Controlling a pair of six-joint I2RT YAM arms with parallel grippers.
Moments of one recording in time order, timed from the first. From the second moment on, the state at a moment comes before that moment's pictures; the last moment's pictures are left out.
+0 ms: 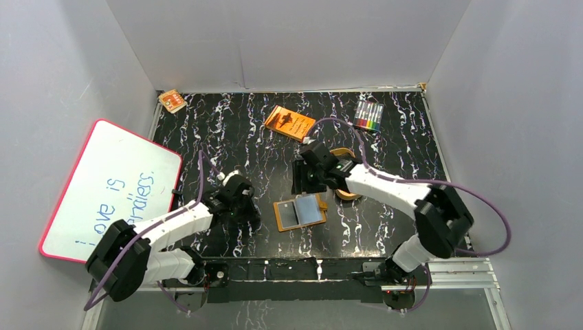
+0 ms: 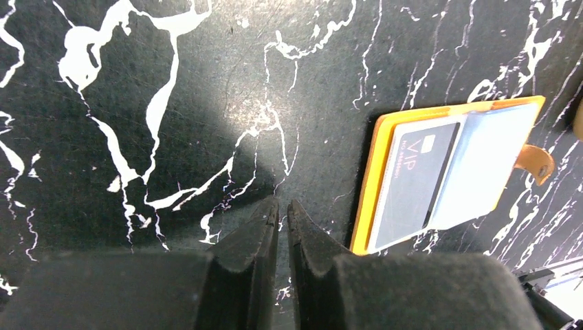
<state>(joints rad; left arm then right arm) -0.68 1.19 0.51 -0.34 -0.07 -0.99 0.85 1.55 1.05 -0.45 -0.04 0.63</state>
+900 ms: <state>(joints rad) -0.68 0.96 0.52 -0.37 -0.12 -0.92 0.35 1.23 0.65 -0.15 0.00 1.14</state>
